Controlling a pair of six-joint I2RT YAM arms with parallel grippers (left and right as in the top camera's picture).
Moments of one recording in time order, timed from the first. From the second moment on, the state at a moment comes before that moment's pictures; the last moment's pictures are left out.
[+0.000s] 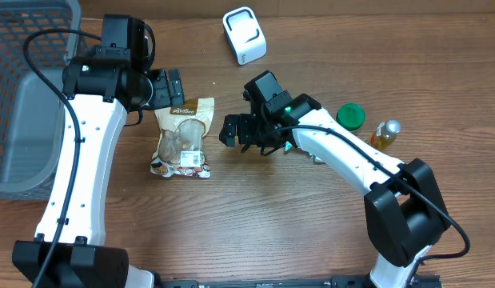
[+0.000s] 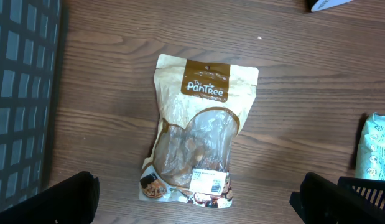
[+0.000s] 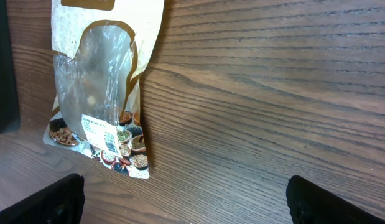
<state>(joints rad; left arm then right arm) -0.10 1.66 1.72 -1.20 -0.04 -0.27 0.60 1.91 1.44 -0.68 -0.29 0.57</state>
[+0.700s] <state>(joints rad) -0.10 1.66 1.72 -1.20 -0.04 -0.27 0.60 1.91 1.44 -0.60 -0.29 0.57</state>
